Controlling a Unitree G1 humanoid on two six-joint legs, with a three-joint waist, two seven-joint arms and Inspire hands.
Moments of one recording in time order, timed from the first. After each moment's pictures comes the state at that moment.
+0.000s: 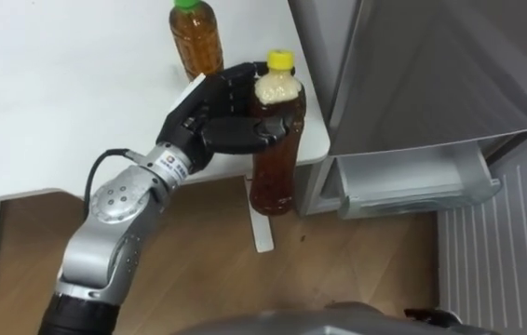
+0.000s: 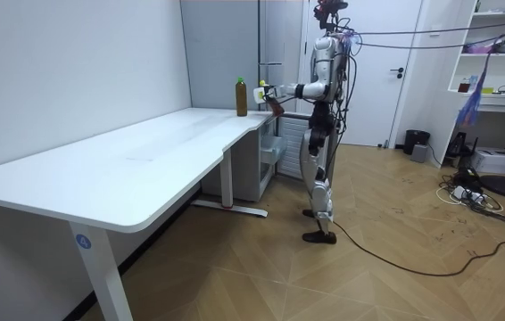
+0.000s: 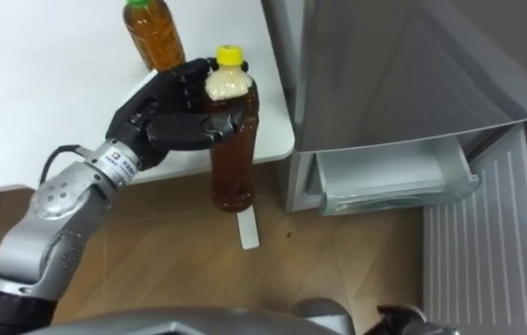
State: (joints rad) left arm 0.10 0.26 -0.16 -0.20 -0.32 0.23 -0.28; right arm 0.10 -0.29 0.06 1.02 -0.20 0.18 0.15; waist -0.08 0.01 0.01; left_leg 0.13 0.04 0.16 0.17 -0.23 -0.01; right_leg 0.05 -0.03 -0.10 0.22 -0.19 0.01
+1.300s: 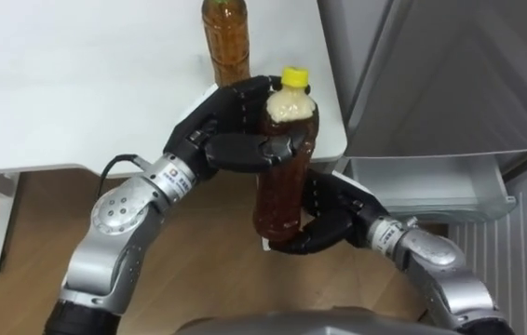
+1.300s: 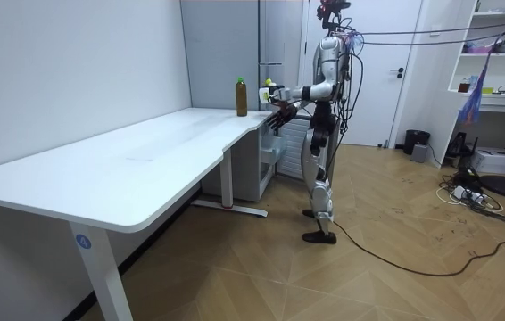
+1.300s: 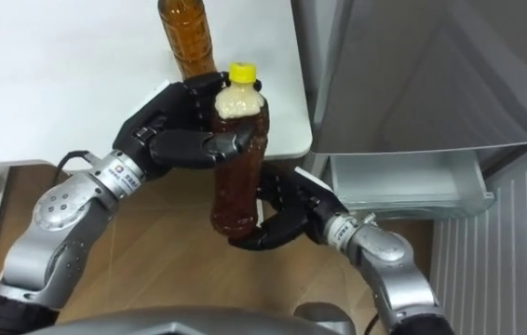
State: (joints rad) left arm 0.13 0.27 -0.19 -0.12 -0.35 0.09 -0.46; right arm 0.16 -0.28 0.21 0.32 0.23 0.05 0.65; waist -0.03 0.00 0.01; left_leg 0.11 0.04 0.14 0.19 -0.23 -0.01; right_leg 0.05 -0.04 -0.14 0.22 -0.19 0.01
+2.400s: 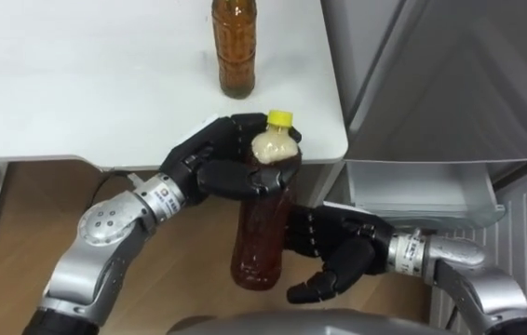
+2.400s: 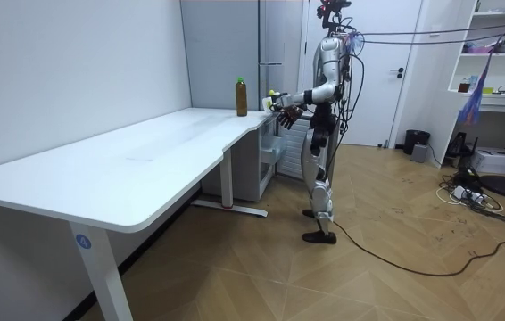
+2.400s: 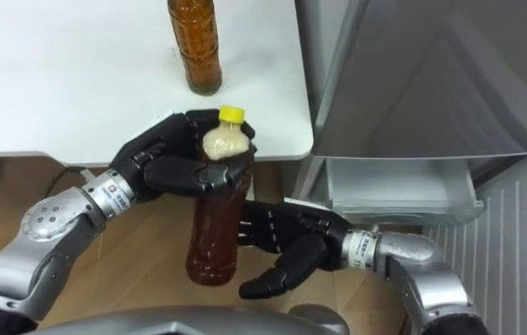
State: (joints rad) left arm 0.16 0.40 -0.25 -0.03 -0.34 0.09 -0.51; right arm 0.16 -0.38 0.26 0.30 0.30 0.13 0.99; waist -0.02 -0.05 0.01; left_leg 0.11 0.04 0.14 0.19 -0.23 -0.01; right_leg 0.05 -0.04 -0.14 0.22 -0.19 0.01
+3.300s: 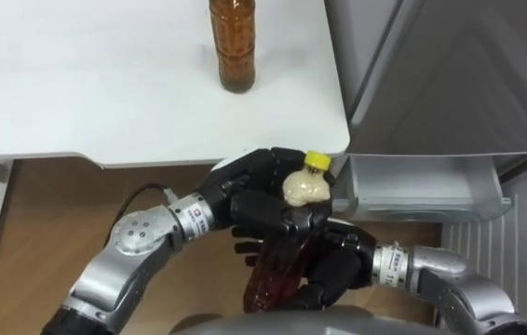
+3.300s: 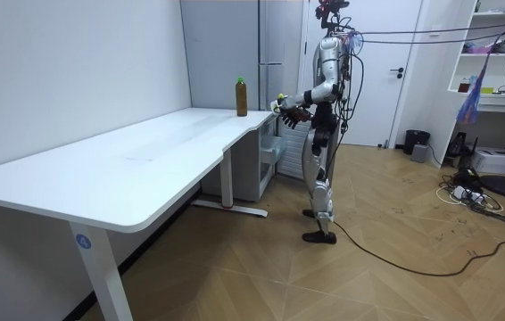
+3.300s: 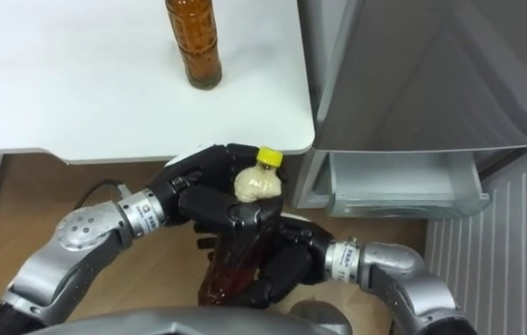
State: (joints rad) left arm 0.14 0.39 -0.41 -0.03 -0.34 0.09 -0.52; right arm 0.15 -0.39 0.40 0.33 0.47 0.13 0.99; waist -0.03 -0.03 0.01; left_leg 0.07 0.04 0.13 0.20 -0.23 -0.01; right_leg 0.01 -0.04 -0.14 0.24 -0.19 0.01
